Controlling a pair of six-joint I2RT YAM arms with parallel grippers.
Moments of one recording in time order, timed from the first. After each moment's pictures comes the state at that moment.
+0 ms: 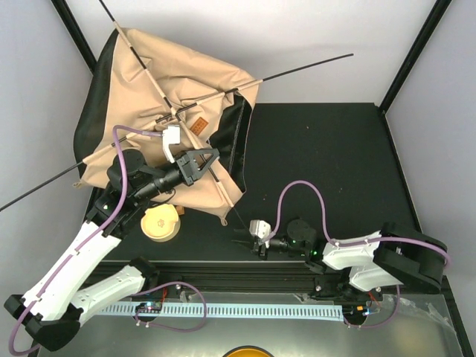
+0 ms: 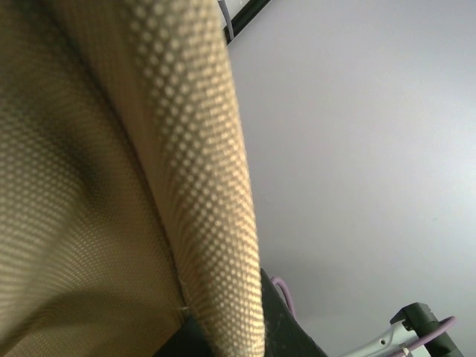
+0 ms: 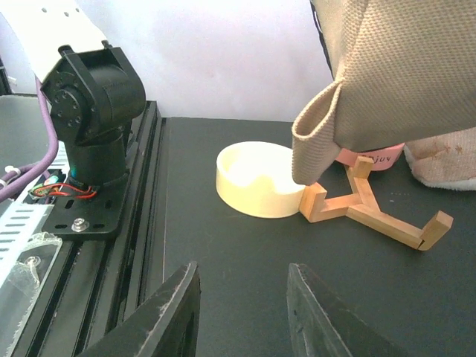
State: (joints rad) left arm -0.58 0.84 1.04 -0.20 0.39 -0.82; right arm 1.11 1.31 0.21 0.99 -0.29 -0.15
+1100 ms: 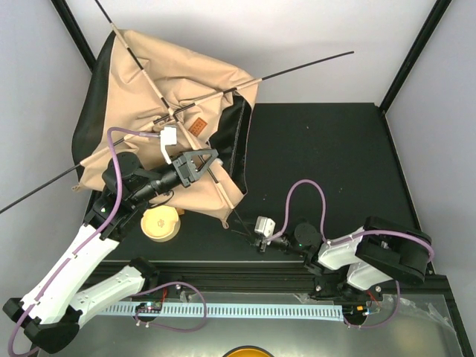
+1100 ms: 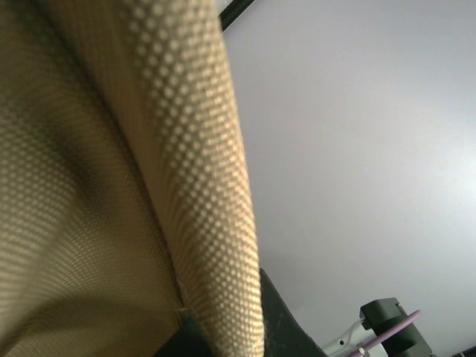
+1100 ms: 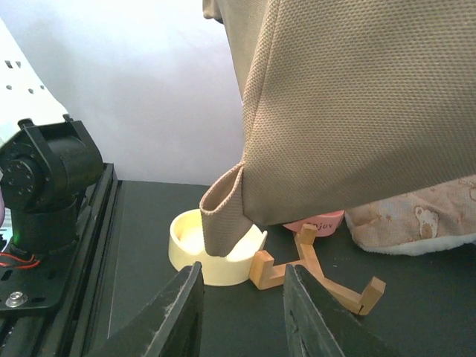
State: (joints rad) left arm -0.58 0.82 1.03 -0.16 0.42 -0.87; right arm 1.12 1.43 0.18 1.37 -0.19 -0.17
